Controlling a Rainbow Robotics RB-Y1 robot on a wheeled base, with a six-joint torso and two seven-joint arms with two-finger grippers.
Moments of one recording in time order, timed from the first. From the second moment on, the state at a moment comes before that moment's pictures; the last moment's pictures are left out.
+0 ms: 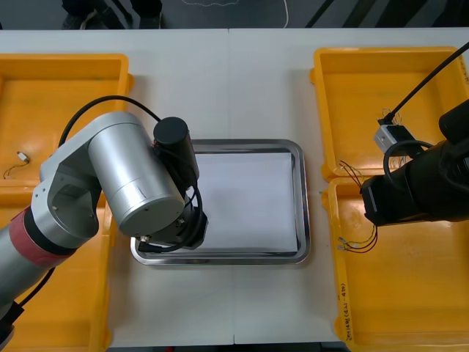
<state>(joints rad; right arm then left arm) -0.36 -0.74 0.09 -2.34 -0.99 1.92 0.92 -0.59 0.53 -0.65 -2.06 0.67 1.91 -0.70</state>
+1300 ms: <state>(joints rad) -0.36 -0.74 0.09 -2.34 -0.99 1.92 0.92 -0.59 0.45 -0.68 -1.92 0.56 1.91 -0.80</state>
